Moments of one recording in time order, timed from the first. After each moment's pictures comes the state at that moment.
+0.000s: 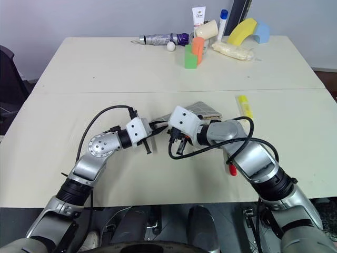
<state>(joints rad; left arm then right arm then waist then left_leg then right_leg) -0.39 0.35 -0.26 0.04 0.00 -0.13 -0.73 -0.57 -0.66 0.39 -0.49 0.24 0.90 0.73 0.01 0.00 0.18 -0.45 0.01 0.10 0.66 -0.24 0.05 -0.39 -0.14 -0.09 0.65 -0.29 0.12</state>
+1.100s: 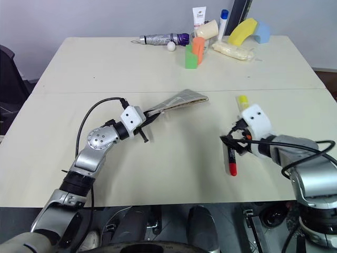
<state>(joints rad) -0.49 0.31 -0.19 0.24 0.01 -0.18 -0.63 -0.12 -0.77 -0.29 -0.57 0.33 1.23 0.61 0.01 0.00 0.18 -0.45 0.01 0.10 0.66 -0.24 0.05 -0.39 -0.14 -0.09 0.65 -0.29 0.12</state>
